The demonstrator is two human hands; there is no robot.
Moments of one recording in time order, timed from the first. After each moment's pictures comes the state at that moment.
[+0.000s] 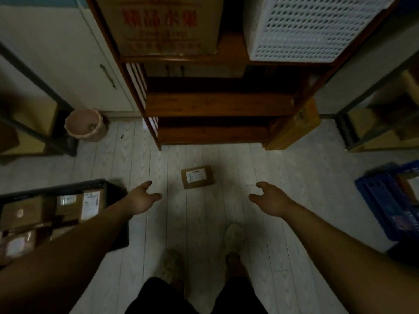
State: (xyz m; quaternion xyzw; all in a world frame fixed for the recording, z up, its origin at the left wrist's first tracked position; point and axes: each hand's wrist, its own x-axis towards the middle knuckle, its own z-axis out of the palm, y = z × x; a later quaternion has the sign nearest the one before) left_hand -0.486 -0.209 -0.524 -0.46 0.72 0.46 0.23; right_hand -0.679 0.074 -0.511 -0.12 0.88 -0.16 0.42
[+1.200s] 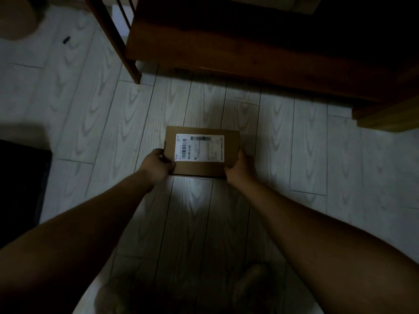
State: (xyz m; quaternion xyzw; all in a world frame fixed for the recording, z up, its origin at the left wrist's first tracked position) left_hand -0.643 -0.250 -1.121 -0.57 0.63 0.52 0.09; right_hand -0.788 -0.106 -1.119 -0.07 0.87 -0.25 0.42
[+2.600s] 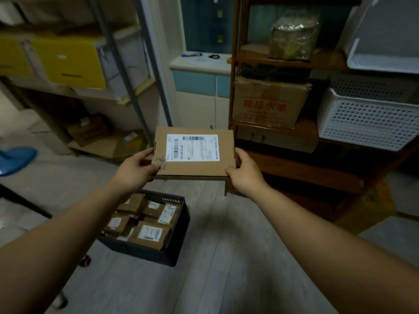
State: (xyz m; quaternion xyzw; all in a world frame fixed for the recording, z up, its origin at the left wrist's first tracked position) left_hand -0.269 -0.213 -0.300 -0.51 0.68 0.46 -0.25; right_hand -0.494 -0.075 -0.314 -0.35 0.75 -0.48 0.28
